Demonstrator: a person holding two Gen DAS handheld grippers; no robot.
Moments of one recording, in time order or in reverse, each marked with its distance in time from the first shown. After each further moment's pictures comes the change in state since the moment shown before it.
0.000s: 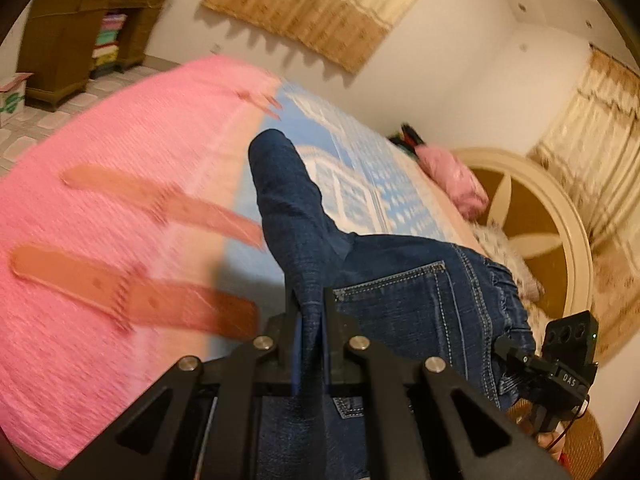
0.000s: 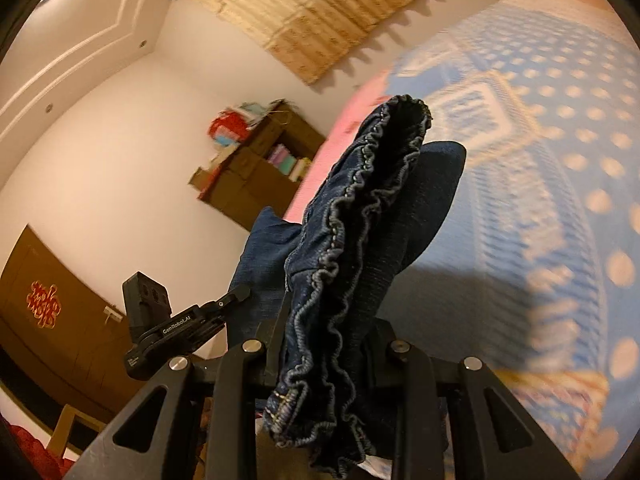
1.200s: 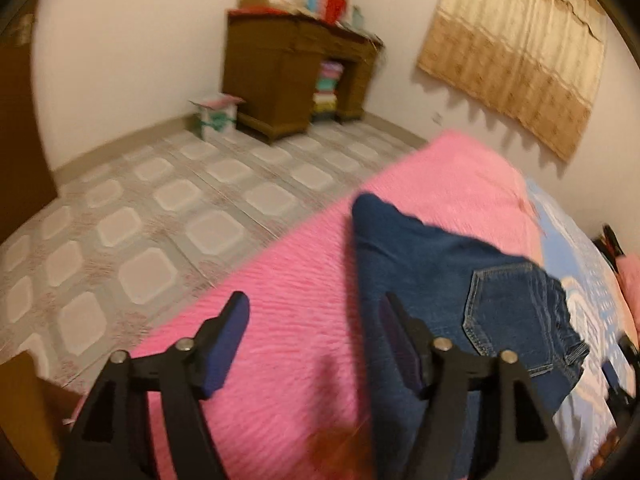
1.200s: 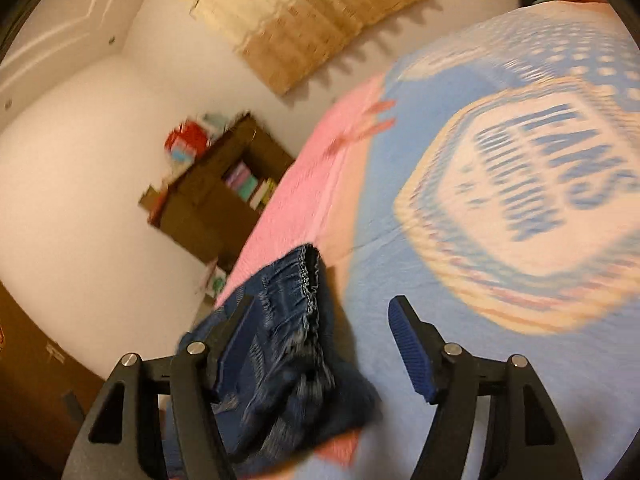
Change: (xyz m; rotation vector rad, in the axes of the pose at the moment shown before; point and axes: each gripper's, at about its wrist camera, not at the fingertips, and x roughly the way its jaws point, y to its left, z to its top) left arm -0.024 0.216 0.055 -0.245 -0.282 0.747; right arm 0.242 -0.021 0.108 -0.003 -0.101 -0.158
